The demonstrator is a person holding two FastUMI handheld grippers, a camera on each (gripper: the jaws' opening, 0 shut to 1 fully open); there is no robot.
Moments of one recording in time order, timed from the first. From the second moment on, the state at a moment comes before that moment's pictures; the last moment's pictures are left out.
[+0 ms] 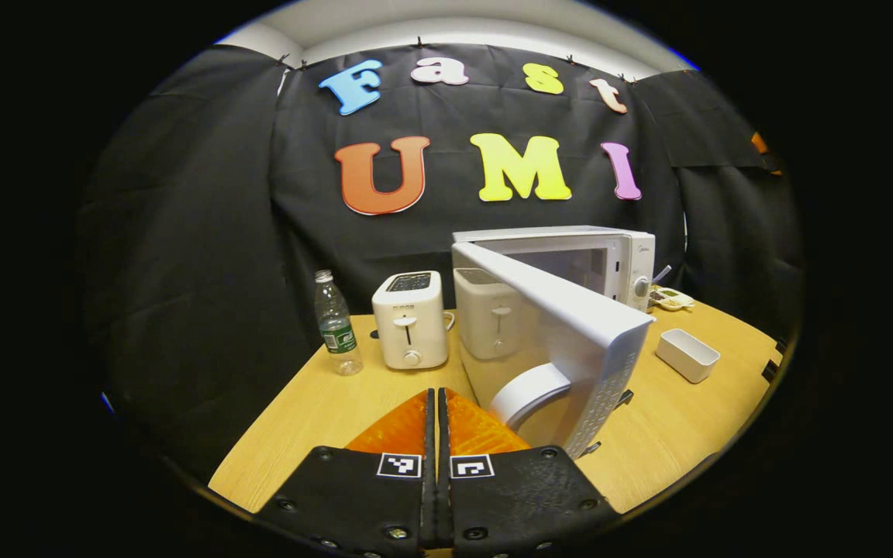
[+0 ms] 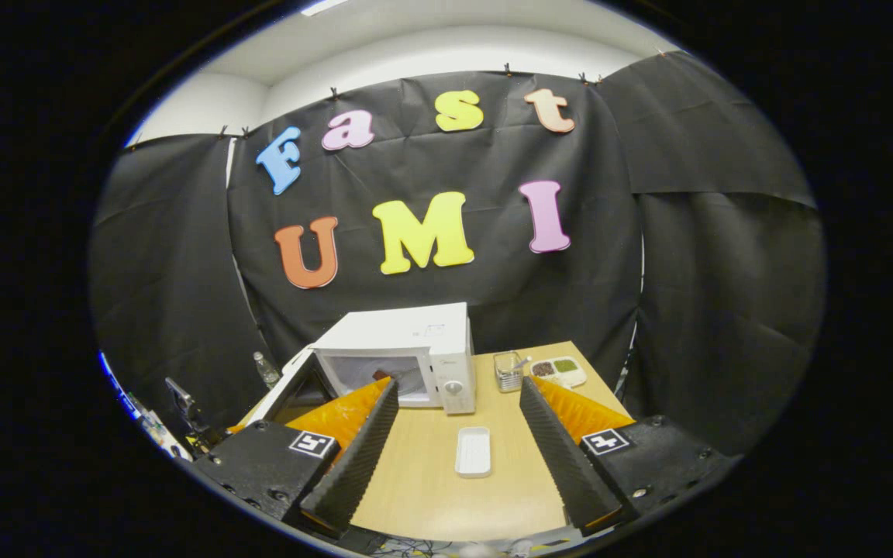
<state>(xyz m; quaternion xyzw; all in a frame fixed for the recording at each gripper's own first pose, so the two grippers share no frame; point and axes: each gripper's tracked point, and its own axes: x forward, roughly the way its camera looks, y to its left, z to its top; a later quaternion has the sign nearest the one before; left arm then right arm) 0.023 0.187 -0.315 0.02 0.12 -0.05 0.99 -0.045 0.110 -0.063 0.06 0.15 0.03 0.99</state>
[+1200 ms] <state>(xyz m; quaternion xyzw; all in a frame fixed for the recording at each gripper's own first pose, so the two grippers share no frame) 0.116 -0.052 -0.297 0.00 0.10 -0.22 0.97 -0.030 -0.013 -0.050 0.07 0.15 -0.06 0.98</state>
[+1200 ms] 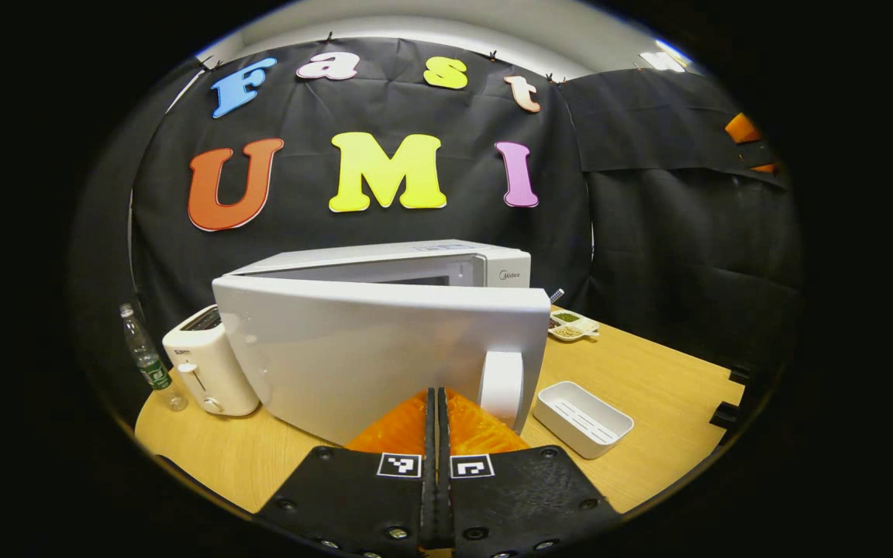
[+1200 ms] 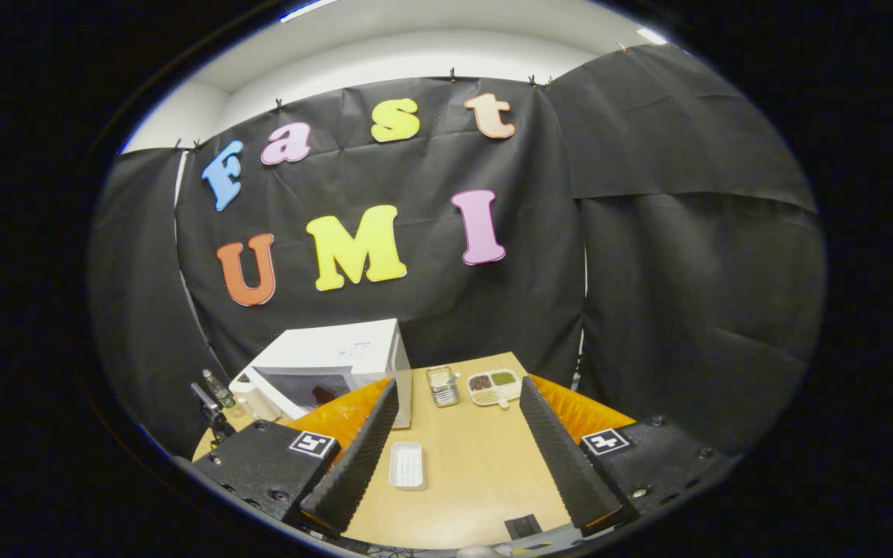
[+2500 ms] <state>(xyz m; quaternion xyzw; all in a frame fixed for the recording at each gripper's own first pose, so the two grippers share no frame) 0.247 -0.121 -0.313 -0.03 0.11 -0.18 0.98 0.019 -0.083 -0.070 0.08 0.18 -0.08 0.98</state>
